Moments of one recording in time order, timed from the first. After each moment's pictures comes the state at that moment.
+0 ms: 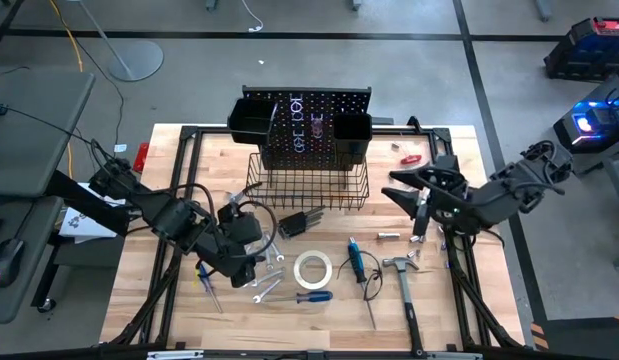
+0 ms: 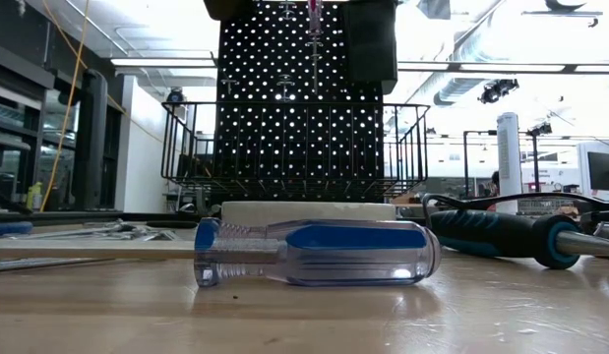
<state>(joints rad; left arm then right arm) -0.55 1.51 1.68 -1.26 -0.40 -0.80 0.57 1.18 1.57 -0.78 0.90 0.65</state>
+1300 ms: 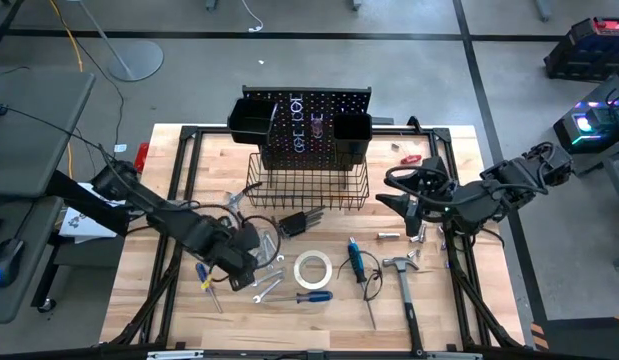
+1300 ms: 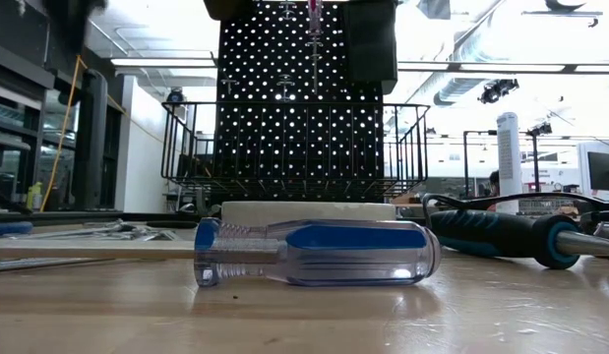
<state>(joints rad) -0.52 1.54 1.36 -1.29 -0.14 -1.02 0.51 1.21 1.57 -0.89 0.75 0.76</state>
